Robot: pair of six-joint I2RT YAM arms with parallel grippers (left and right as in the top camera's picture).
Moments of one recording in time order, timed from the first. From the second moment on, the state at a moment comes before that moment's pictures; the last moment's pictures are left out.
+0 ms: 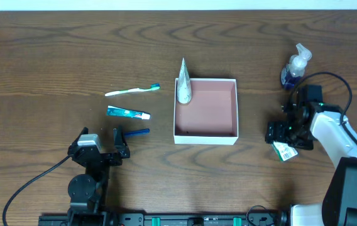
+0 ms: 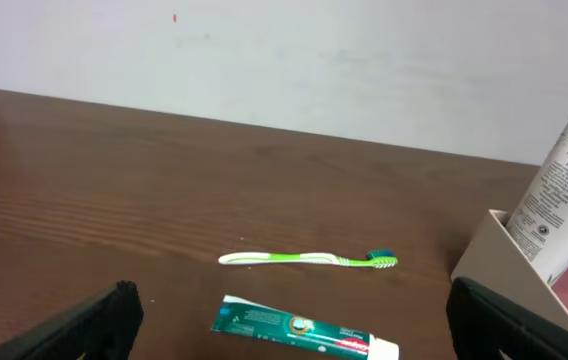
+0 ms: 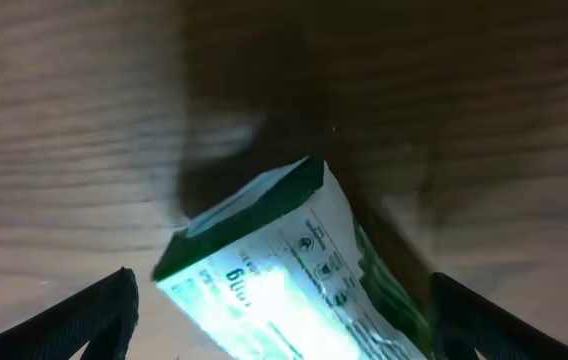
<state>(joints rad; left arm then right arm) -0.07 0.01 0.02 -0.12 -0.05 -0.17 -0.12 1.59 0.84 -0.79 -0.08 0.06</state>
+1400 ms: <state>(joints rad) -0.07 0.01 0.02 -0.12 -0.05 -0.17 -0.10 1.62 0.81 -0.58 -0.07 0.12</state>
